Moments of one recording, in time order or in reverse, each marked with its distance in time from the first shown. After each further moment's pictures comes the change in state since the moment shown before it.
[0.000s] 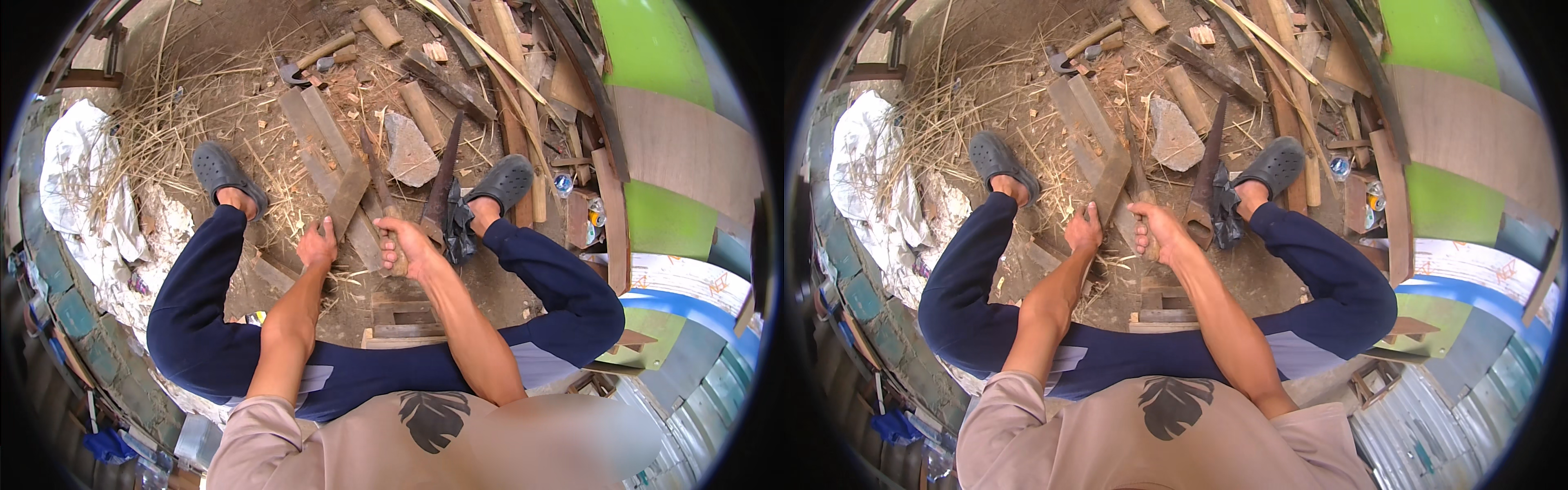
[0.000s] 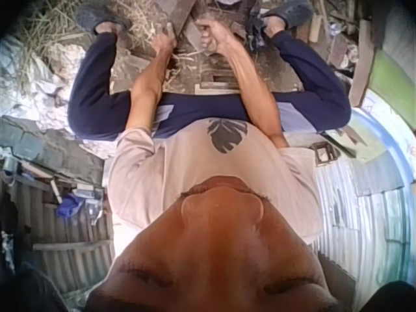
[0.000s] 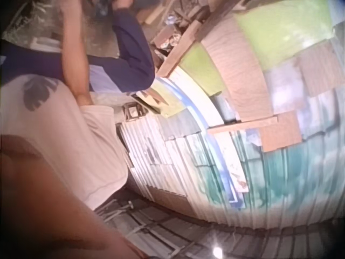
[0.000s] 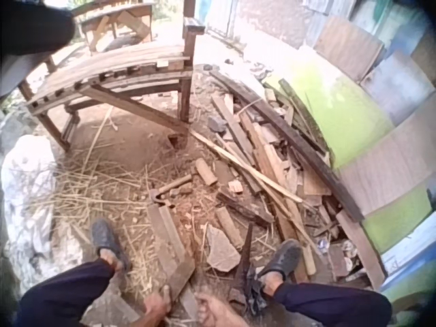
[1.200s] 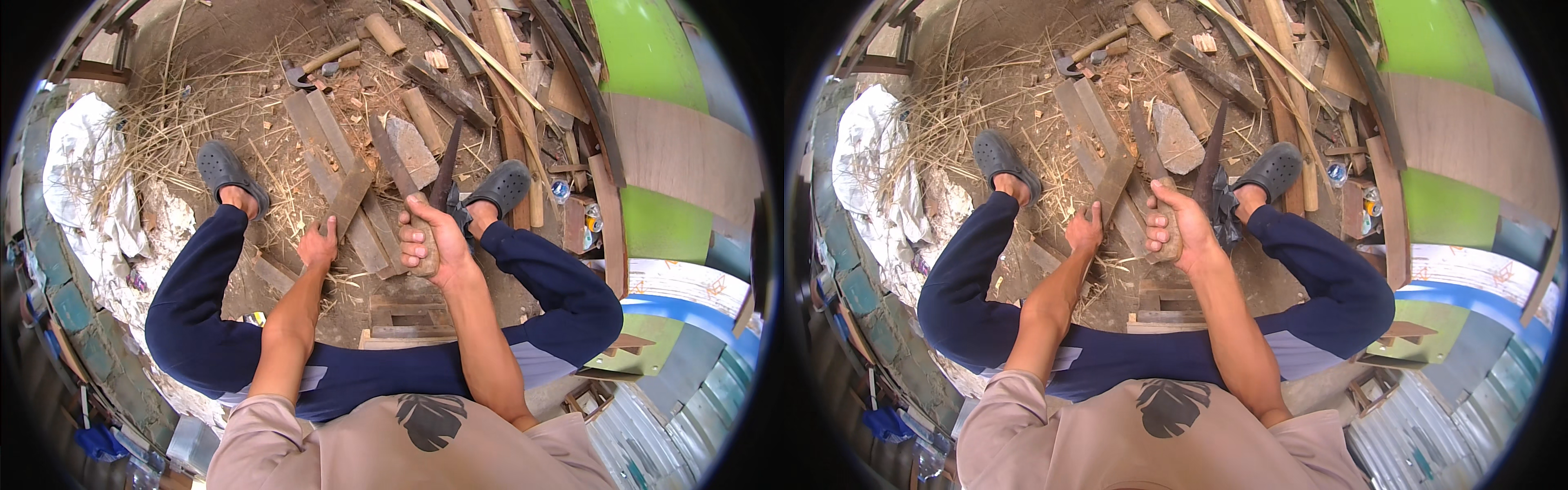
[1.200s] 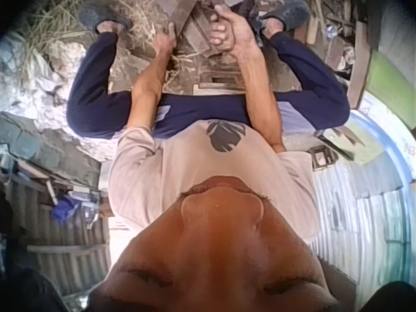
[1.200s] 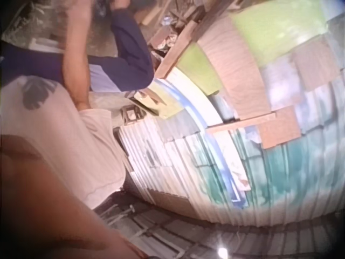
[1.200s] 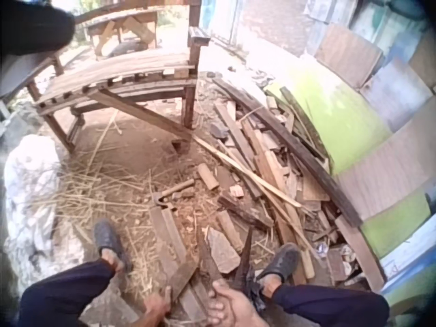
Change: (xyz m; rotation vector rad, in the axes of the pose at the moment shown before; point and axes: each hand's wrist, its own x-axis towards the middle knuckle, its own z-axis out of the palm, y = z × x) left_hand -0.001 -0.007 0.003 -0.038 0.101 0.050; right_hand -0.059 -0.019 -0.002 0.193 -0.239 -0.124
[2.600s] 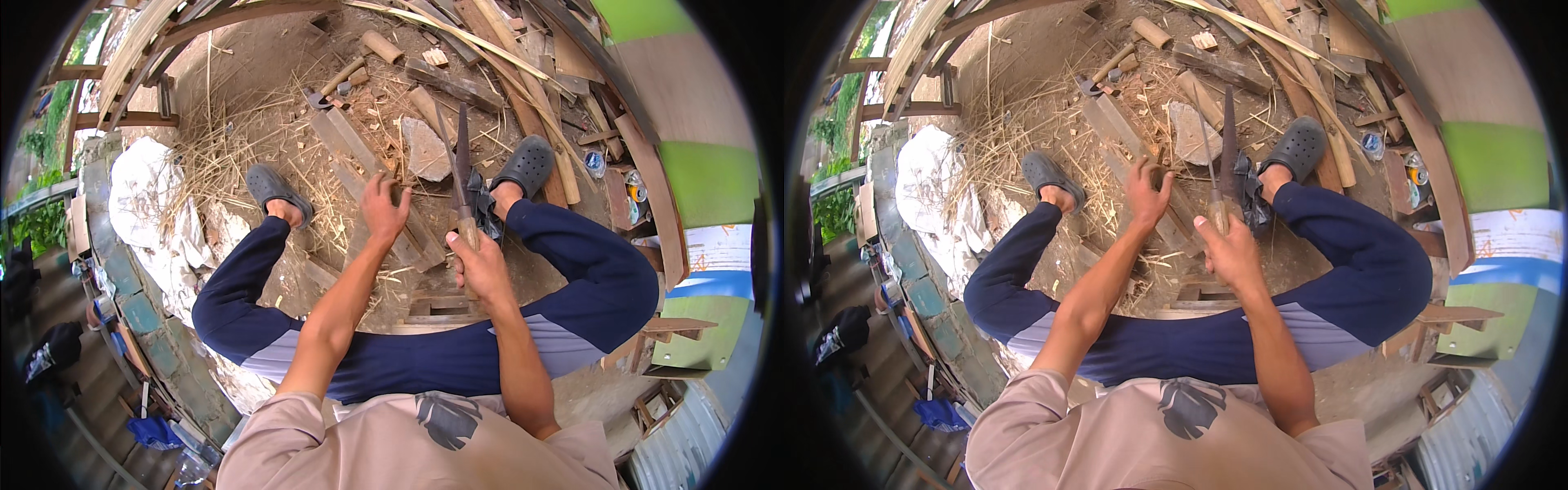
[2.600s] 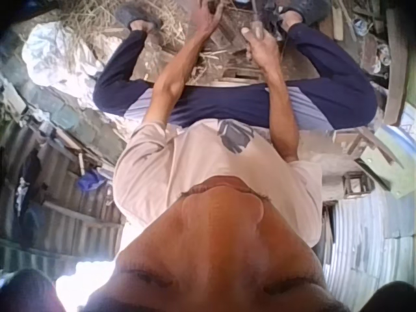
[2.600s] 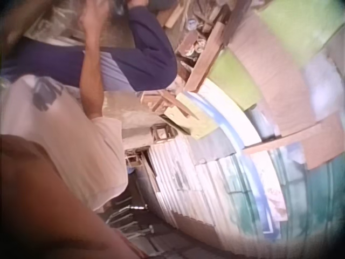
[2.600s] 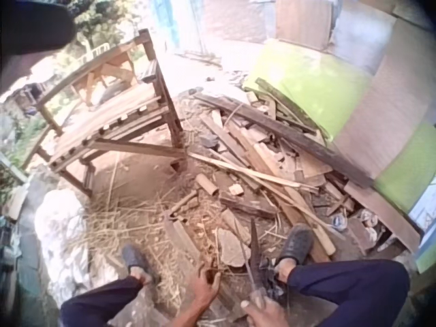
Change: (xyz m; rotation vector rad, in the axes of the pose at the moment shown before) left_hand -0.031 0.121 -0.012 -0.172 0.310 0.751; right_hand -0.090 0.030 -0.069 -0.619 0.322 -0.461
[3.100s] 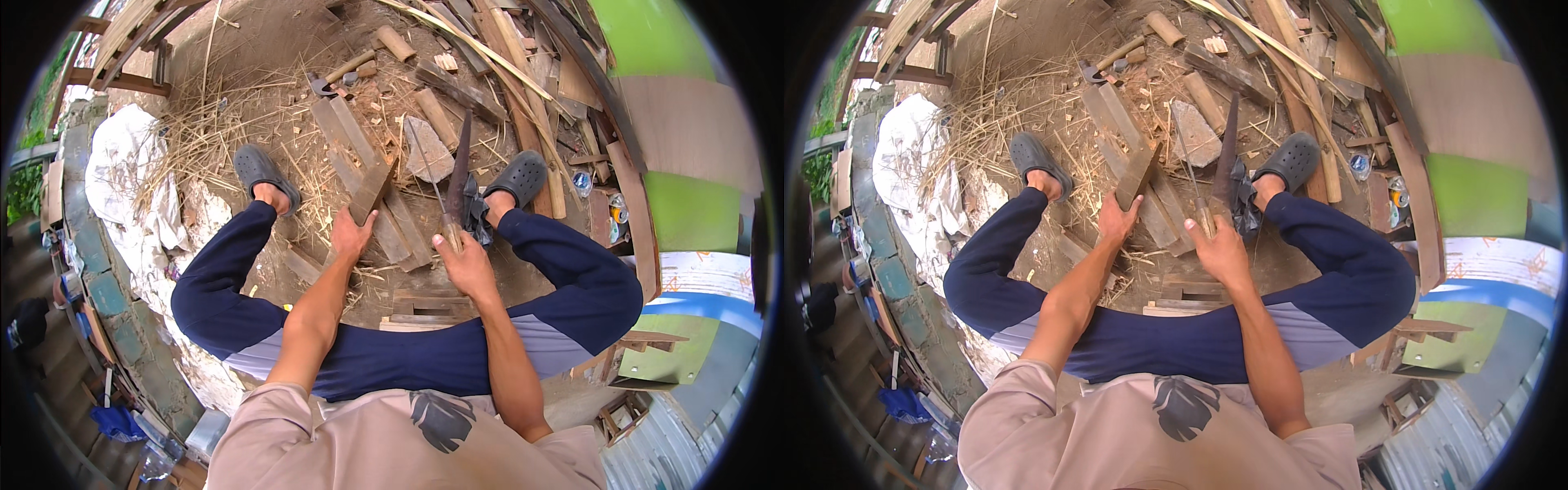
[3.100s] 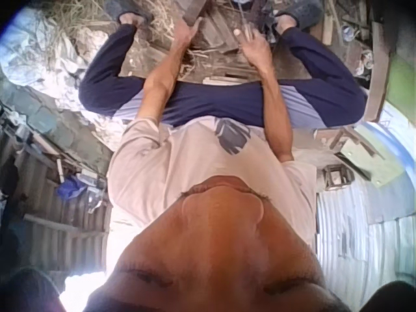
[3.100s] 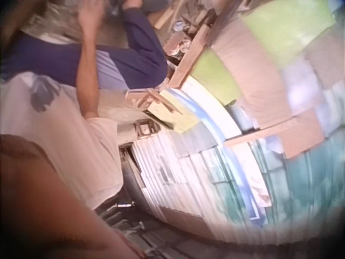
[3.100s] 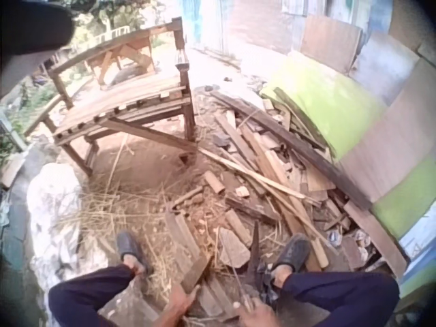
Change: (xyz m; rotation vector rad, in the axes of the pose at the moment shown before) left_hand -0.052 -0.066 -0.027 0.030 -0.316 -0.574; right_hand 0.029 0.034 0.010 -0.699 0.103 -0.236
